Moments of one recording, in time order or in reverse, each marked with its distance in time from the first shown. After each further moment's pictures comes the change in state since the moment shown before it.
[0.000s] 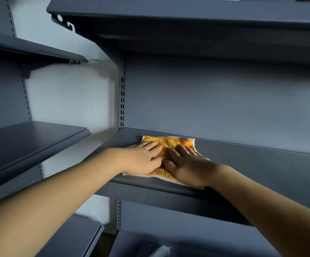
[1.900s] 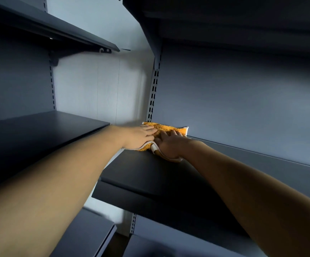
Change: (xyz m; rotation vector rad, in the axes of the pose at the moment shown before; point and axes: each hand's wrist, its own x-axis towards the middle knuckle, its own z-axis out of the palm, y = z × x) left_hand 0.042 -0.139 -0.010 0.435 0.059 -0.064; right_hand 0.174 -0.084 -0.023 0.138 0.026 0.189
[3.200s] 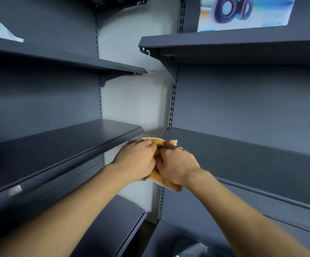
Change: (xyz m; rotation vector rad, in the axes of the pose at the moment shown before) left_hand -0.187 0.107 -0.010 -0.211 0.415 -0.437; right_hand -0.195 -0.033 0.026 0.046 0.261 -0.410
